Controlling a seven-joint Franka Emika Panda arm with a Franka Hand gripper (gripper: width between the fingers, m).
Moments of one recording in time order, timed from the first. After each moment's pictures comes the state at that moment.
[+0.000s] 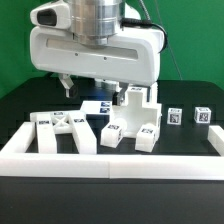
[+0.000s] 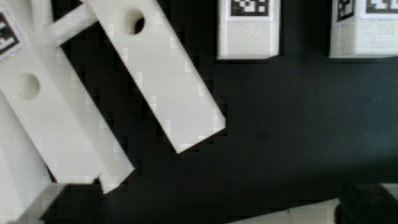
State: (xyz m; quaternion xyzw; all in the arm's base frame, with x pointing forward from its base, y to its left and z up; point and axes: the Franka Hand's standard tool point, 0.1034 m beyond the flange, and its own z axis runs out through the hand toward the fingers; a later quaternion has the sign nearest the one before) arm 0.591 -0.081 0.098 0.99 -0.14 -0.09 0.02
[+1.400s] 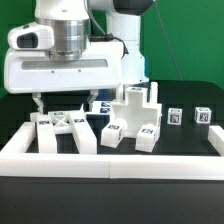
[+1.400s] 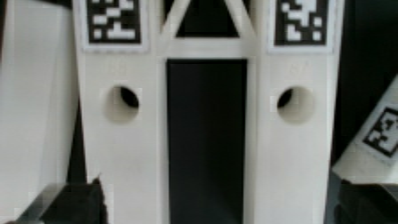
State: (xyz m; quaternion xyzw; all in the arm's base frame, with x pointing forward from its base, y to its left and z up) arm 0.536 -0.137 0.060 0.99 0.12 -0.05 0.01
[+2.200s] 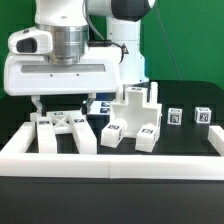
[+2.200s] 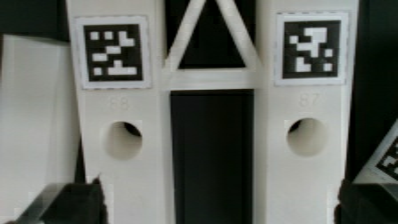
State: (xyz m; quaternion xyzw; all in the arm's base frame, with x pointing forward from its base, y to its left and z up) arm 0.530 -0.140 0.055 0.99 0.11 -0.05 0.01
